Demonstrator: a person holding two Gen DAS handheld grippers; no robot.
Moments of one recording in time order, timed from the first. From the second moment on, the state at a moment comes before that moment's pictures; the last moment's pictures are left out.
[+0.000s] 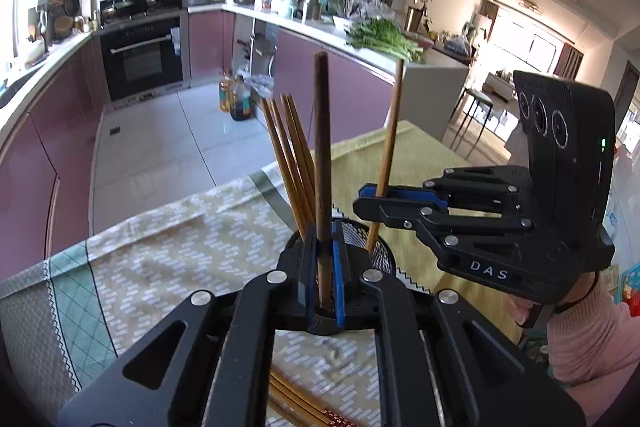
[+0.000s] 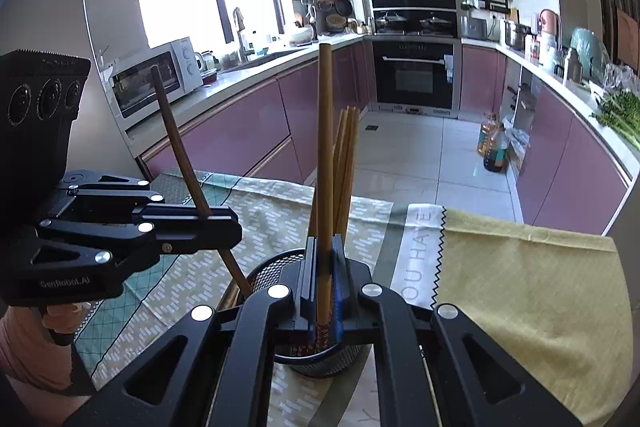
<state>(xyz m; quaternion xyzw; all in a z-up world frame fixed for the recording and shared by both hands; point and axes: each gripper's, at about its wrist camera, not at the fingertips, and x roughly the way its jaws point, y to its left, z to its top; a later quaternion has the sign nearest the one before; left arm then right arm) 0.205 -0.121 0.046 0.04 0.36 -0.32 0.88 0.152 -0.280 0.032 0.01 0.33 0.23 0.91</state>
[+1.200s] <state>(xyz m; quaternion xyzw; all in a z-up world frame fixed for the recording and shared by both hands) 0.135 -0.043 0.000 0.00 0.32 -0.23 0.92 0.083 -0.267 0.026 0.01 0.30 0.30 0.90</state>
